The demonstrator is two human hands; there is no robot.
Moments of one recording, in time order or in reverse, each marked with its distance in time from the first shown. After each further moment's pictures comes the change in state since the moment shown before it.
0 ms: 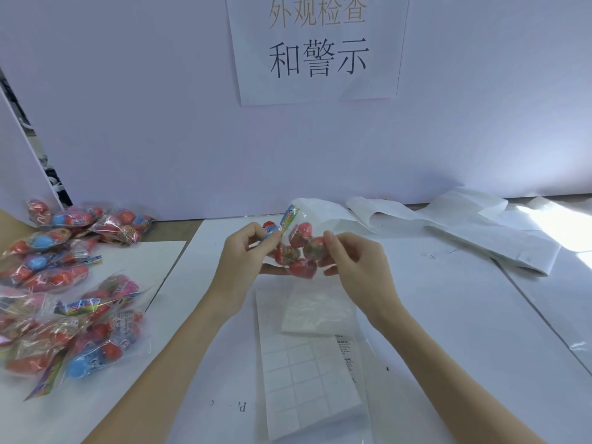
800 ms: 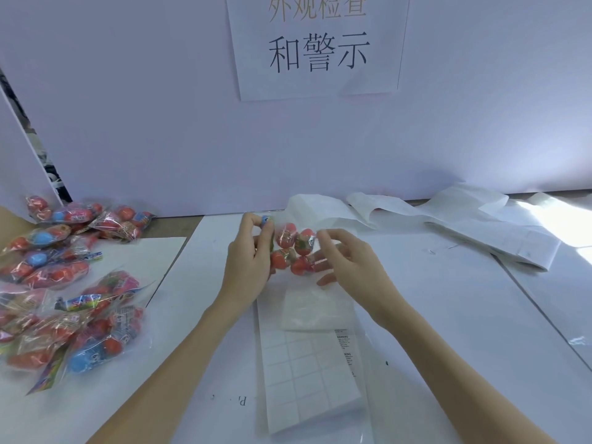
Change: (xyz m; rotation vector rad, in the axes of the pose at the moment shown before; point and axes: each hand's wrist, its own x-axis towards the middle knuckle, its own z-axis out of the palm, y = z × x) left_hand -0.002 -0.016 0.009 0.370 0.100 0.200; right_hand -0.005 -0.006 -0.001 -0.079 -0.151 0.095
